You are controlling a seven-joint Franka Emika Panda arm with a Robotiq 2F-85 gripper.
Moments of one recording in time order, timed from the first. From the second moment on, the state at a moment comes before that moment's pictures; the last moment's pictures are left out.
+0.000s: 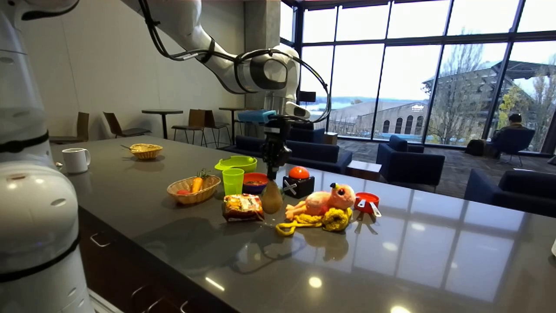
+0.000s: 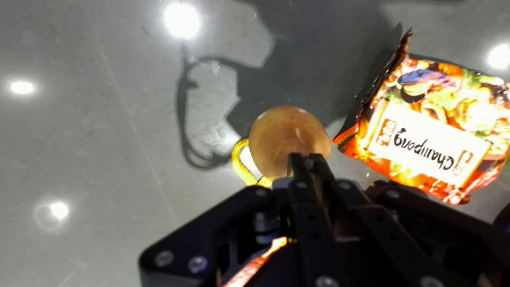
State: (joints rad) arm -0.20 -0.06 -0.21 -2.10 -0.06 1.90 0.09
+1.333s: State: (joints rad) arm -0.06 -0.10 -0.08 -2.09 0.10 1.50 -0.08
